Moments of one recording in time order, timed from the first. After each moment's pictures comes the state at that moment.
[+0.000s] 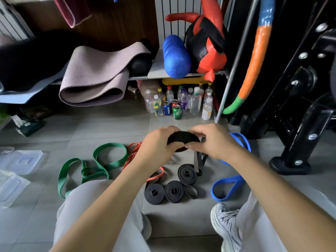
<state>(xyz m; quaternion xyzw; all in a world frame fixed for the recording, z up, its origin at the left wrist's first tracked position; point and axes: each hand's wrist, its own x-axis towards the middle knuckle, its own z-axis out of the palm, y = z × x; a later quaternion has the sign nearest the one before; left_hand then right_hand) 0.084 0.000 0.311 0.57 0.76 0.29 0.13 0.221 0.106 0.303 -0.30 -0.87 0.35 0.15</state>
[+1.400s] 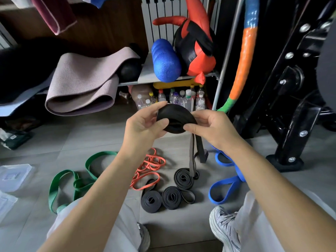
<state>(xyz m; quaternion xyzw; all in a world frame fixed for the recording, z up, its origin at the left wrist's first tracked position) 0.071 0.021 0.335 0.41 0.55 0.65 0.33 0.219 0.129 0.317 -0.29 -0.73 0.54 0.32</state>
